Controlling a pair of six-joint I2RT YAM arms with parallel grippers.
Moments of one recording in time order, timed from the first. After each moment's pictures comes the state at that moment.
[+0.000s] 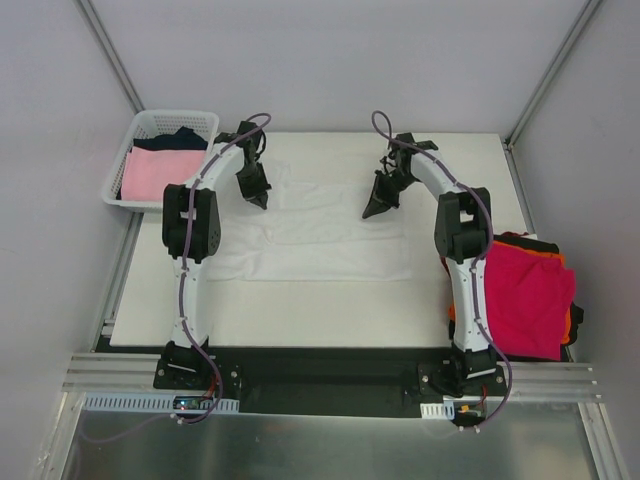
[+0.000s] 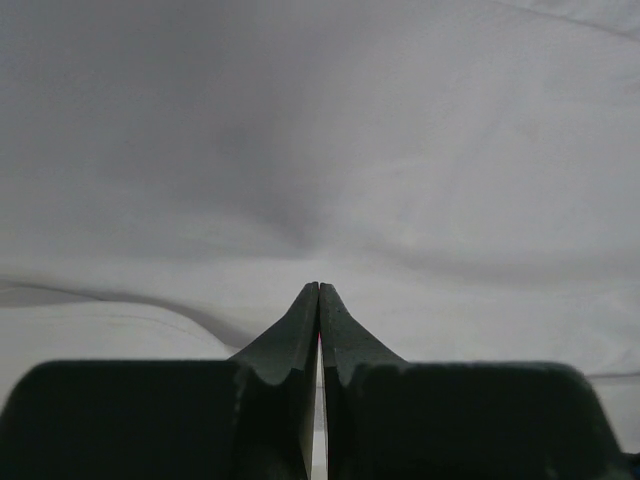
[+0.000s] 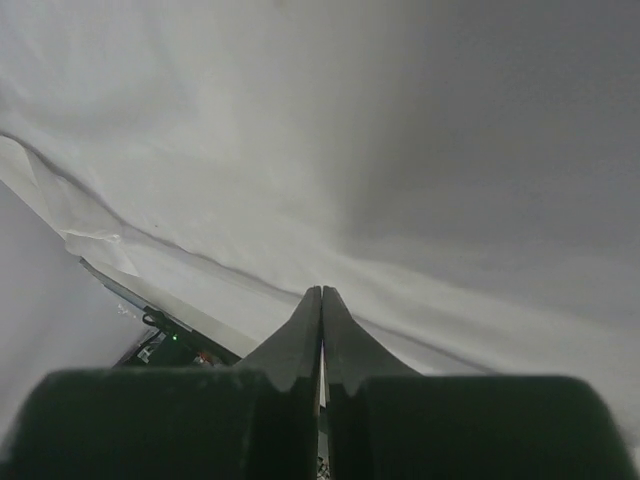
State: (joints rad) left arm -0.19 2.31 2.03 -1.04 0.12 -0.51; right arm 0.25 2.41 2.09 -1.07 -0.53 0.45
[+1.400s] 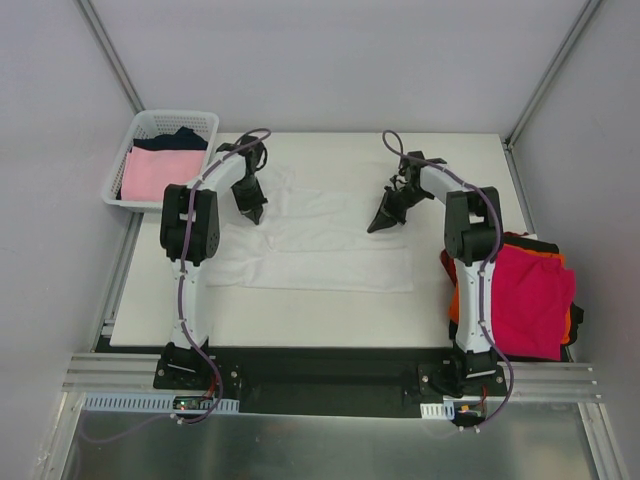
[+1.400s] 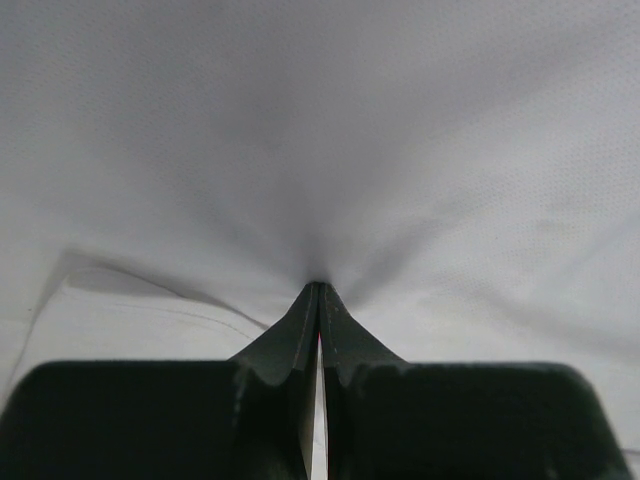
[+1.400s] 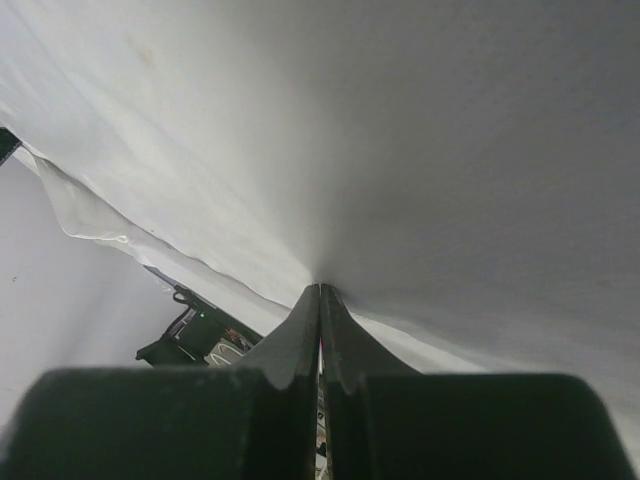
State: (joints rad) left arm -0.20 2.28 1.87 -1.05 -0.03 -0.57; right arm 0.20 2.35 1.81 -0.93 -0.63 0.50
